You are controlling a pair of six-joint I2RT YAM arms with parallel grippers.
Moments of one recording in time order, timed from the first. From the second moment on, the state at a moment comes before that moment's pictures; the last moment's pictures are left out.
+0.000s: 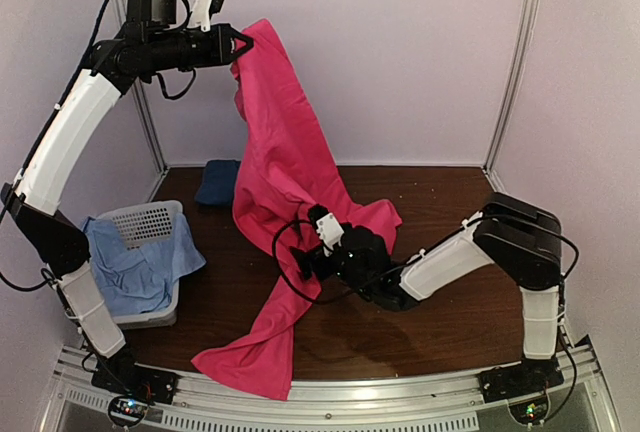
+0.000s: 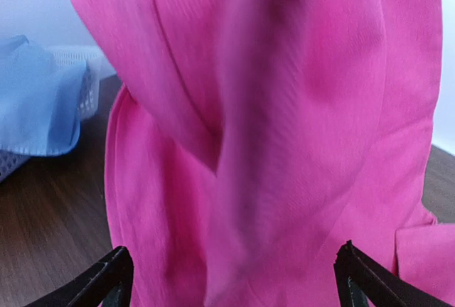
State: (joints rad) left arm -0.50 1.76 2.30 -0.71 0.20 -0.17; right arm 1.03 2.04 0.99 0.83 0.34 0.07
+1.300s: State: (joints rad) left arm -0.53 1.89 2.14 -0.19 0.43 -0.20; right arm 0.63 1.30 1.21 0.55 0.39 -0.43
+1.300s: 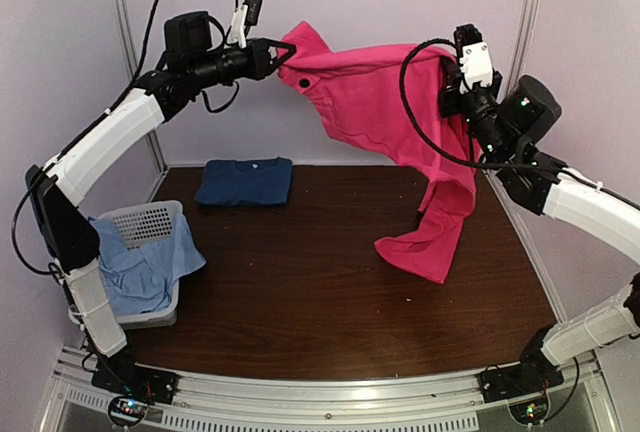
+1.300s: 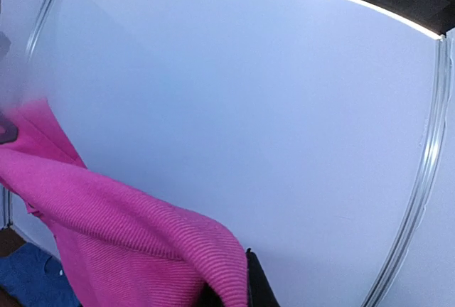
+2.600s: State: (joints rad) left arm -0.71 2.10 1.61 -0.65 0.24 0.11; right arm 0.20 1.80 1.22 -0.39 0.07 0.15
